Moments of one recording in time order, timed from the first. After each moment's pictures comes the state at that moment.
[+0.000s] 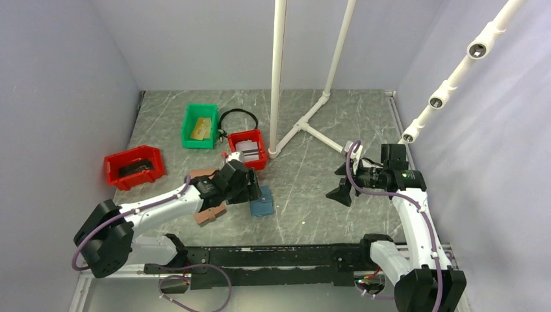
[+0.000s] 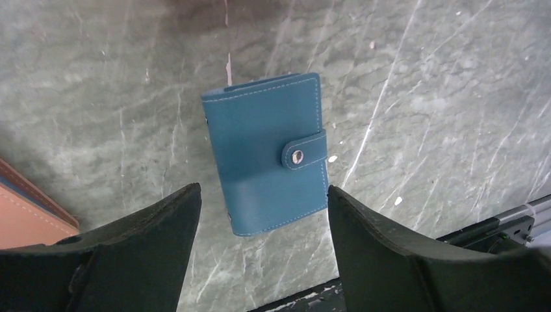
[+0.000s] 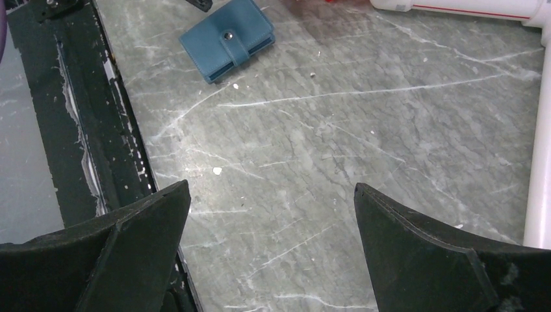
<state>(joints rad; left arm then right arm) -0.82 1.23 0.68 -0.31 -0.14 -0.89 -0.06 0.92 0.80 -0.89 -1.02 -0.80</state>
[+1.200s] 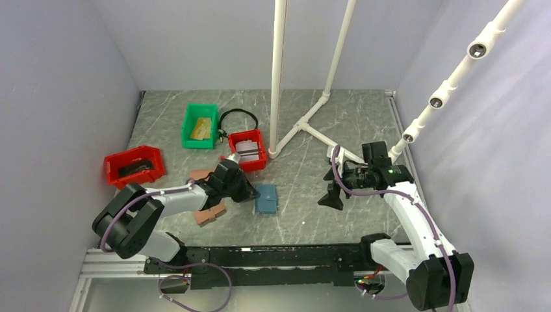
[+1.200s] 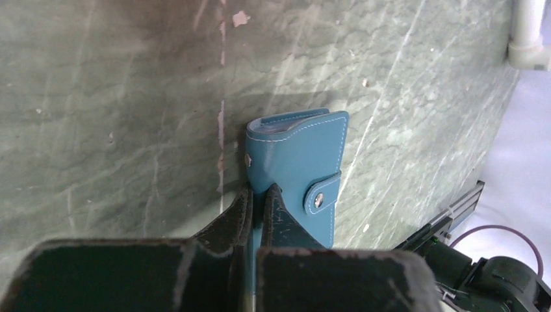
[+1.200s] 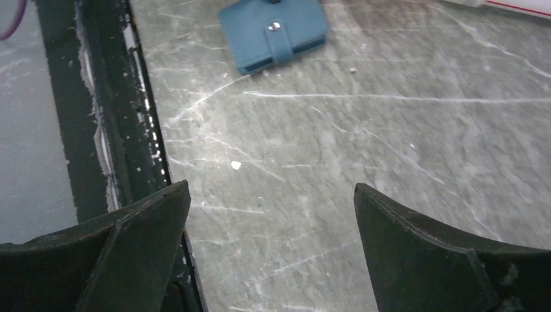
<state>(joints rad) -0.66 1.43 0.52 0.13 0.13 -0.99 0.13 0.98 0.79 -0.85 -0.92 -0.77</state>
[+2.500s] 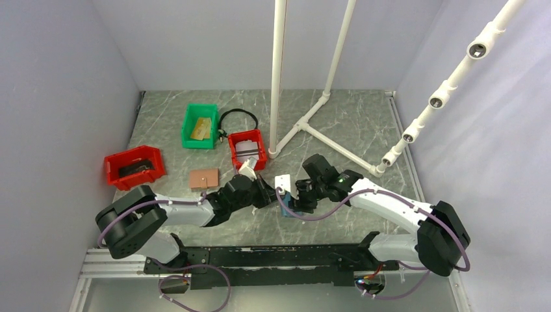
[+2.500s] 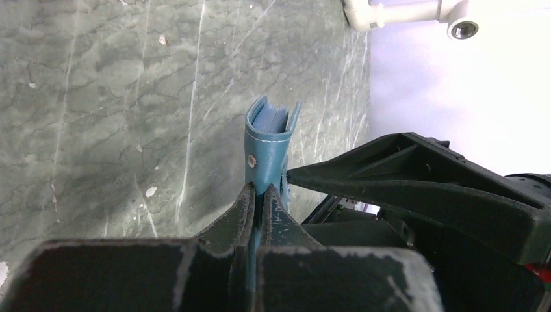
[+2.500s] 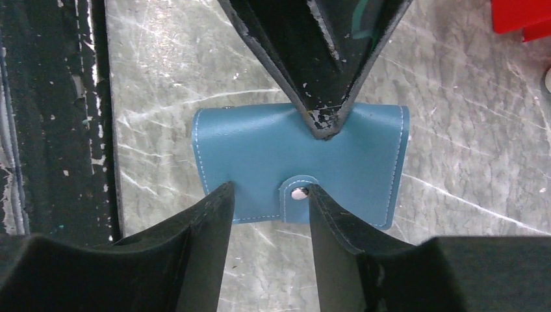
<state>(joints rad) -0.93 1.43 0.45 0.58 0.02 -1.18 0.77 1.22 0.74 -0.49 -0.47 -0.69</state>
